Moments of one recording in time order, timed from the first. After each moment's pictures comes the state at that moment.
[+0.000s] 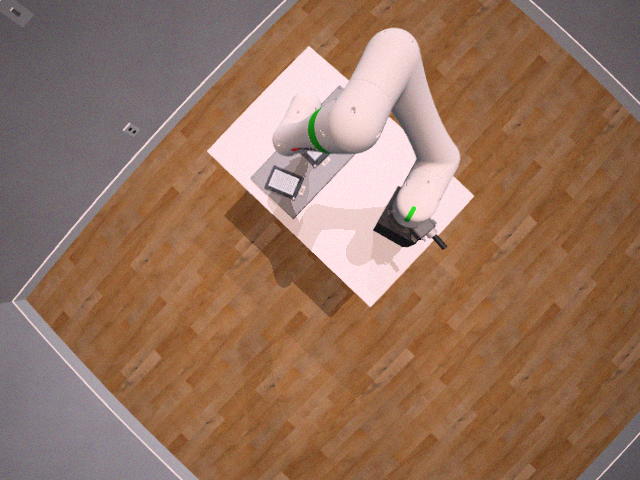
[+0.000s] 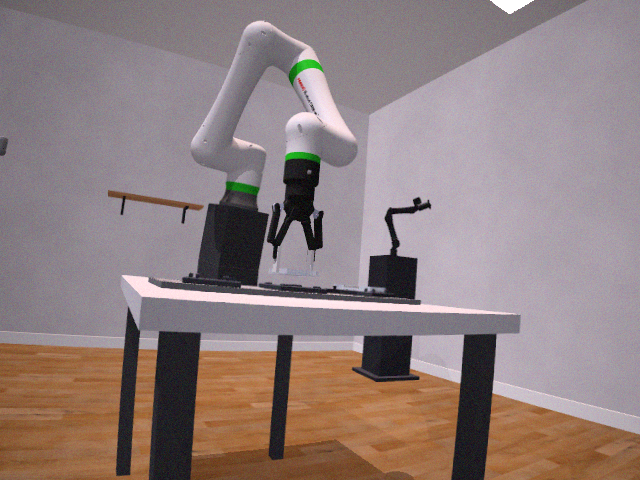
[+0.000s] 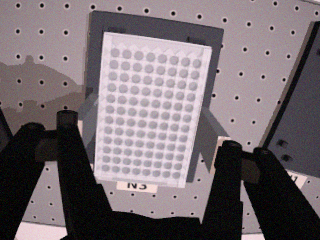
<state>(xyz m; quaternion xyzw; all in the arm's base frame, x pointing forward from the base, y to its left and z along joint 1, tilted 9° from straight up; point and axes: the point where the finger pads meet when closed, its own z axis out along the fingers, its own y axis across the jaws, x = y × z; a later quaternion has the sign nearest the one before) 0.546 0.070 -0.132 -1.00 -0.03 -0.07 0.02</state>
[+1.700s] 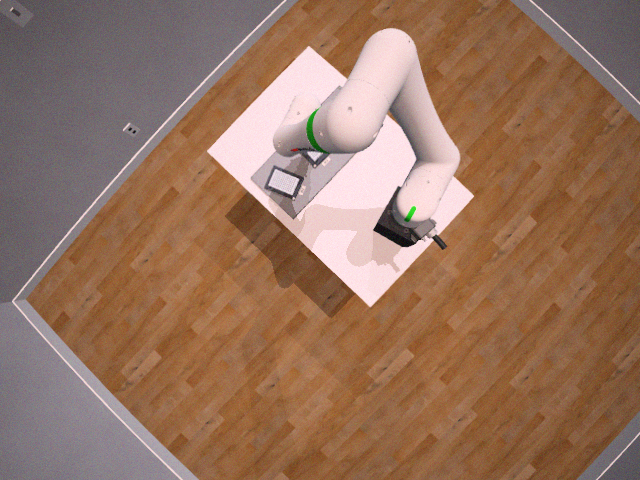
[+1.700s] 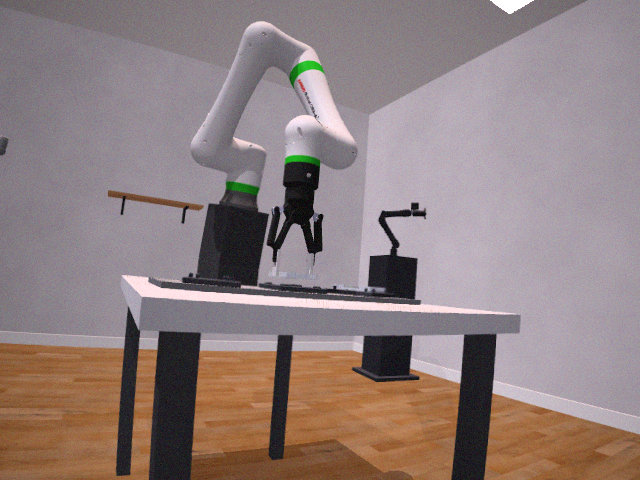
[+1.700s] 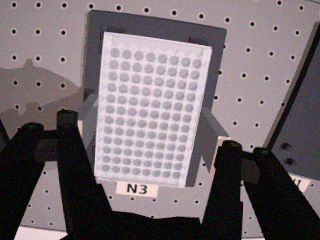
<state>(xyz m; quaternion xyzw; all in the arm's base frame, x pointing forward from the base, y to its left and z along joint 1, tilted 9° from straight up) 0.547 0.071 -0.140 -1.00 -0.03 -0.07 0.02</state>
